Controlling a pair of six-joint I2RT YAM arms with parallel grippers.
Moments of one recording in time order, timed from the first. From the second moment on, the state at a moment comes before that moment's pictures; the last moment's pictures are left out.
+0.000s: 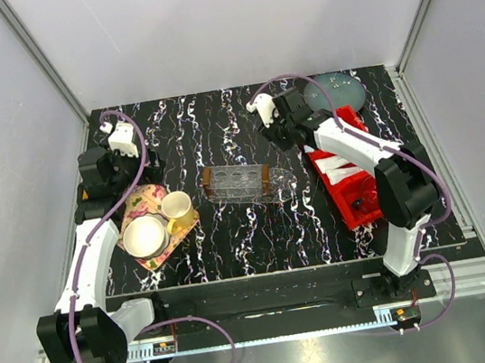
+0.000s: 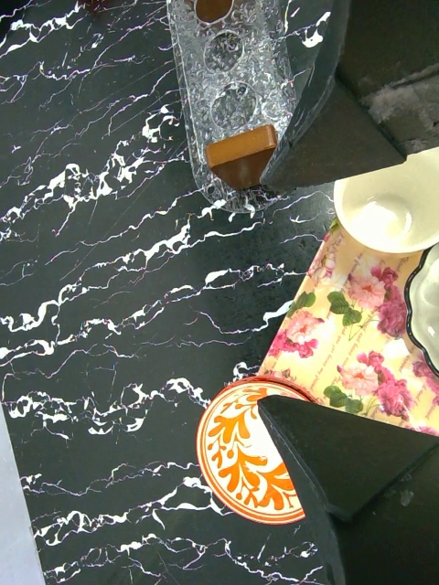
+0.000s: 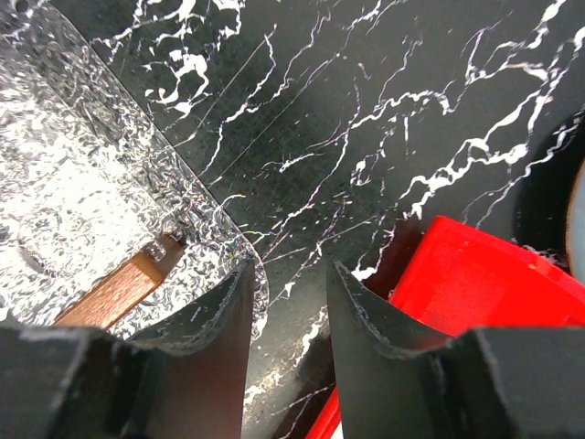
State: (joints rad) left arm 0.03 1.10 0.87 -0.16 0.33 0.13; right arm 0.49 1.81 1.45 -0.39 -0.07 -0.32
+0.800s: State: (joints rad) left arm 0.03 1.10 0.86 -0.16 0.34 0.13; right arm 0.49 1.92 1.45 -0.39 -0.18 -0.26
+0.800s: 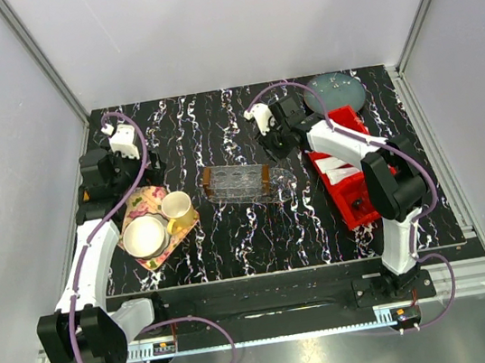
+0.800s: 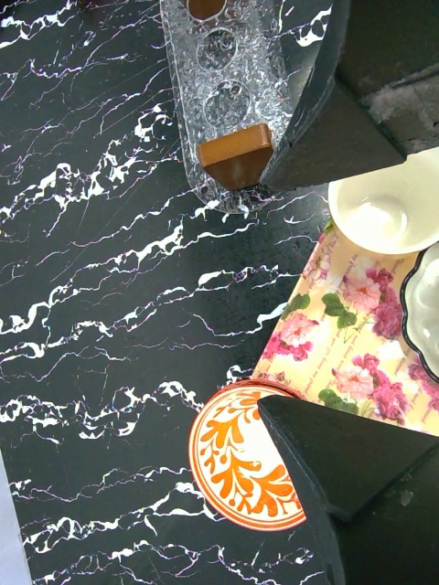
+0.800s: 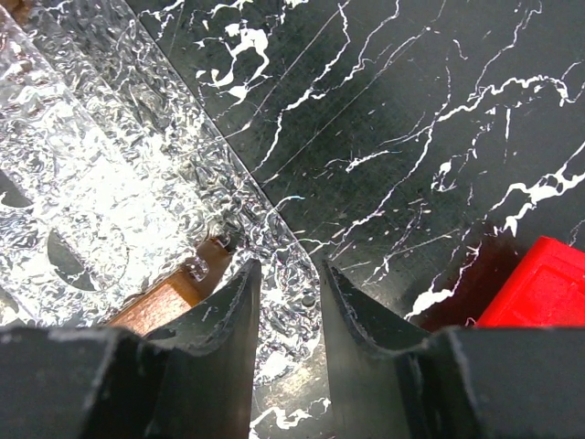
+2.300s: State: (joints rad) left arm 0.03 1.09 0.84 -0.16 0.34 0.13; right arm 0.49 1.92 1.42 -0.39 -0.27 -0.26
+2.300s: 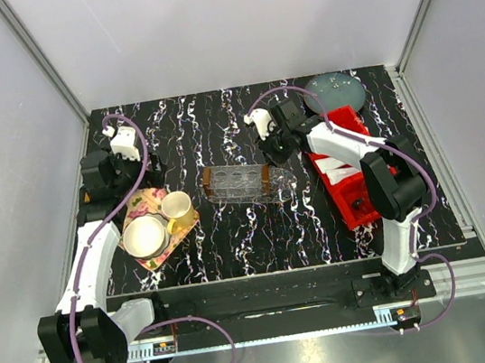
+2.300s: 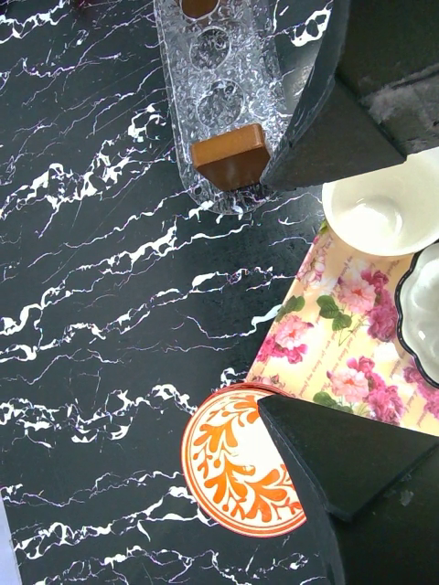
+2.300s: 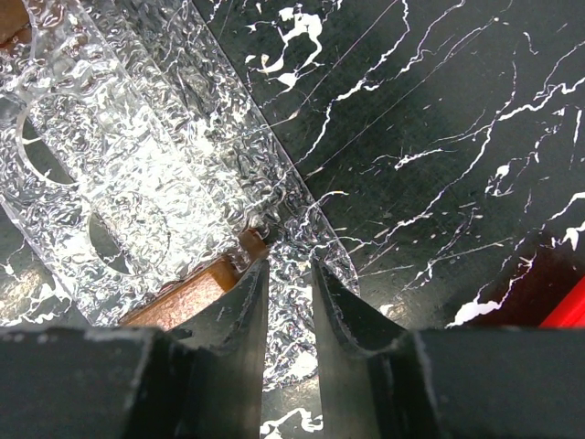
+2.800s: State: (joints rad) left arm 0.03 1.08 0.82 -0.16 0.34 0.13; right arm 0.50 1.92 1.42 -0.39 -0.28 -0.26
